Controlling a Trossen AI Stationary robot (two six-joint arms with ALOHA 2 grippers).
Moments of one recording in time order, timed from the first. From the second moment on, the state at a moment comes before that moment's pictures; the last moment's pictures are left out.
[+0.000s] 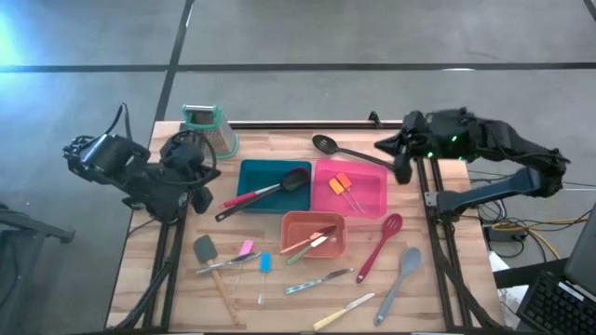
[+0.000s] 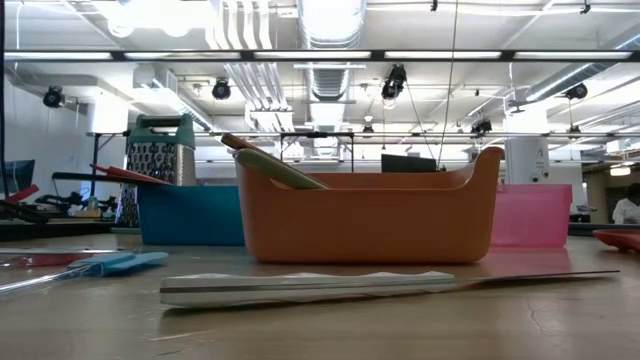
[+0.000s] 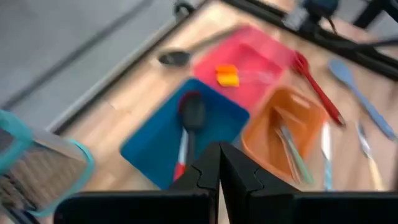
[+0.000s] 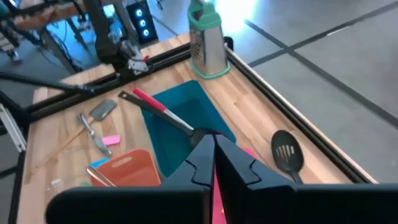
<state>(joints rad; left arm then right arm) -0.43 1.20 1.83 -1.56 -0.63 -0.87 -0.07 1.04 1.46 -0.93 0.22 0.34</state>
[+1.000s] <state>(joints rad) -0.43 1.23 1.17 -1.29 0.07 -0.91 0.23 1.19 1.46 -0.82 0.52 0.35</state>
